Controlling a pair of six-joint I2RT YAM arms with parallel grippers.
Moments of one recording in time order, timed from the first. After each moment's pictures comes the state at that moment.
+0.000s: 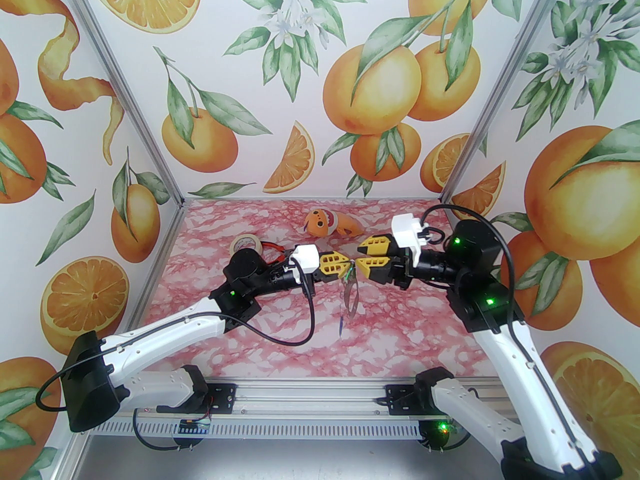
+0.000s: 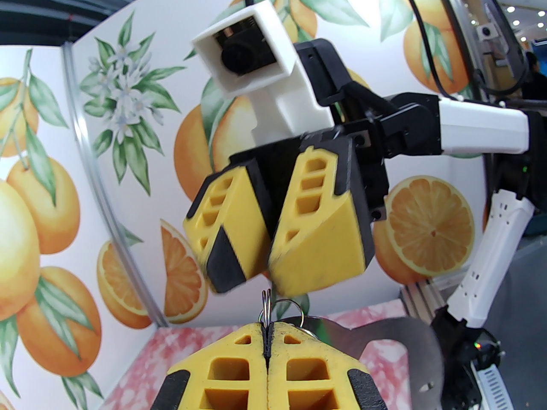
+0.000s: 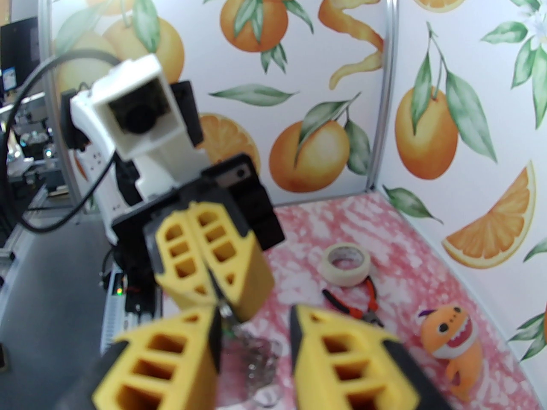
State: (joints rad) left arm -0.91 1.26 0.94 0.60 0.51 0.16; right arm 0.27 0.94 1.15 -0.37 -1.09 -0.13
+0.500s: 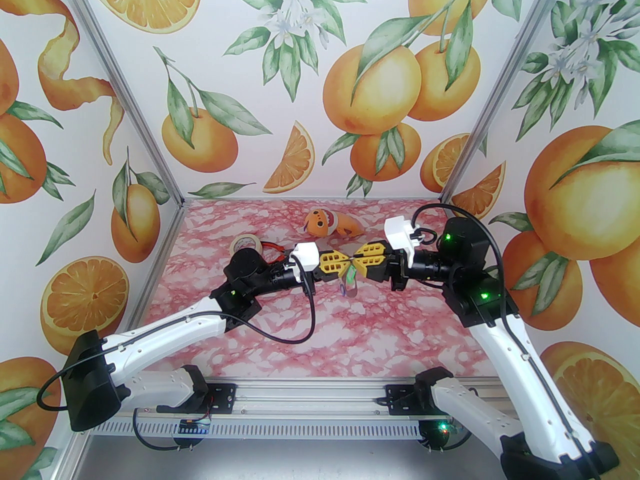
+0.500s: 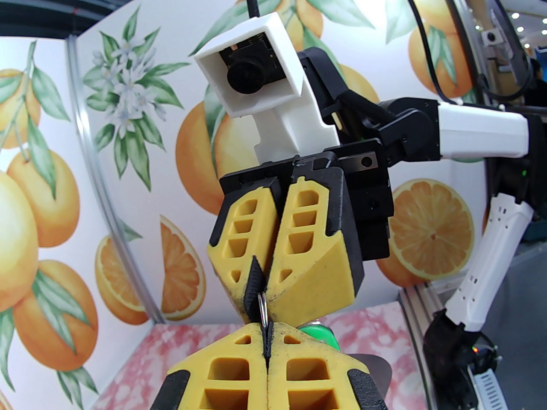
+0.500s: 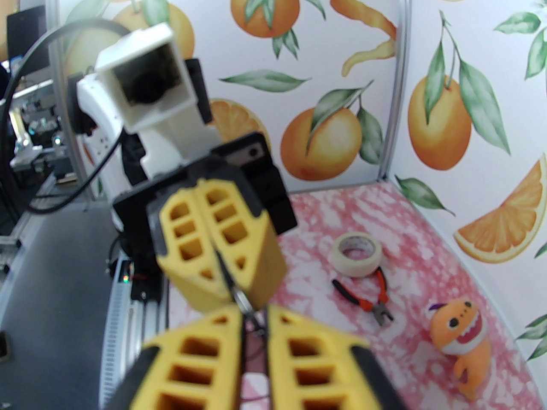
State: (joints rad) left arm -0.91 1.27 0.94 0.61 0.52 0.11; right arm 0.27 0.95 1.16 -0.42 -1.13 -0.20
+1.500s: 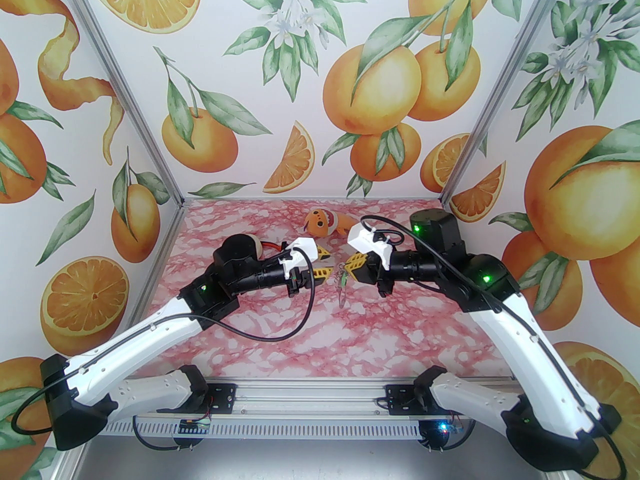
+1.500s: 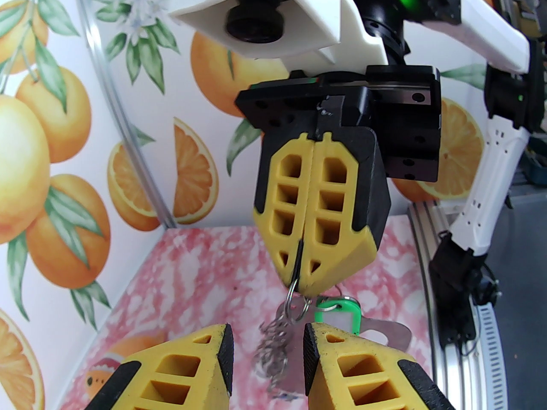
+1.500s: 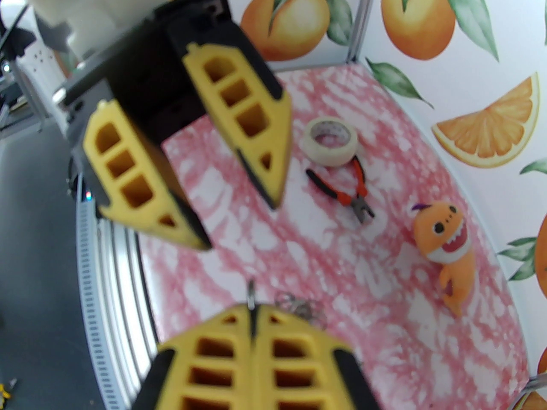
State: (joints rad) left arm -0.85 1.17 1.09 -0.02 0.49 0.29; right arm 0.54 1.14 1.52 -1.03 -0.59 -0.44
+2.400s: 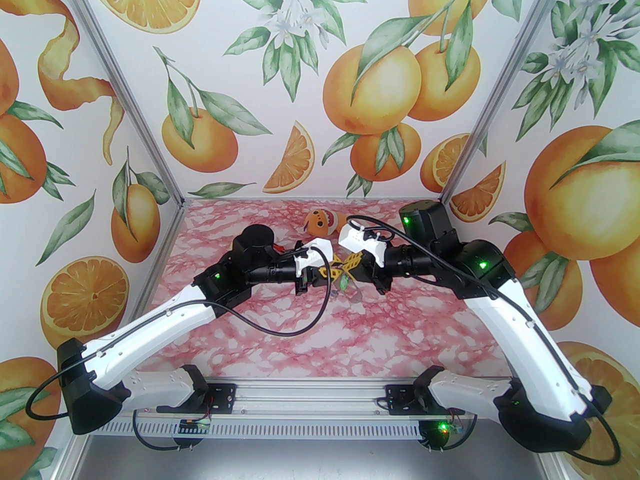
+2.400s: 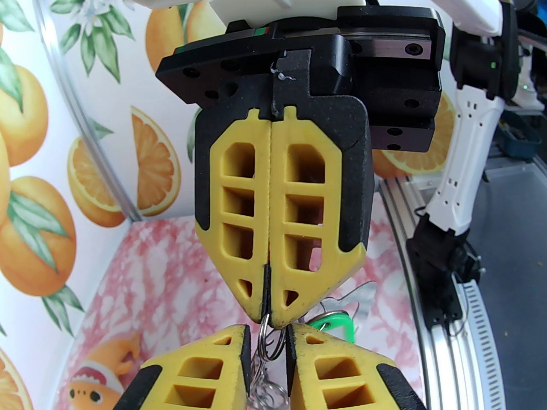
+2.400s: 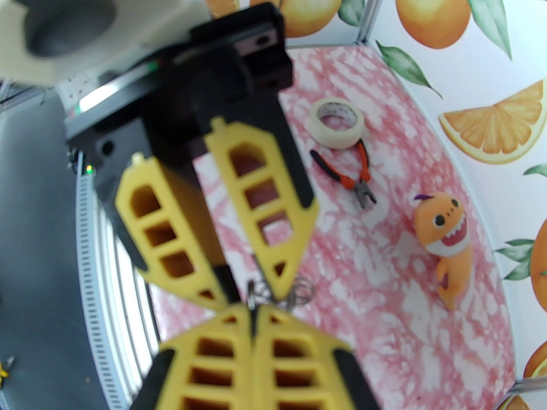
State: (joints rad) left arm -0.85 1.28 1.19 -0.12 0.58 0.35; right arm 0.56 1.21 1.63 -1.14 -0.55 -0.50
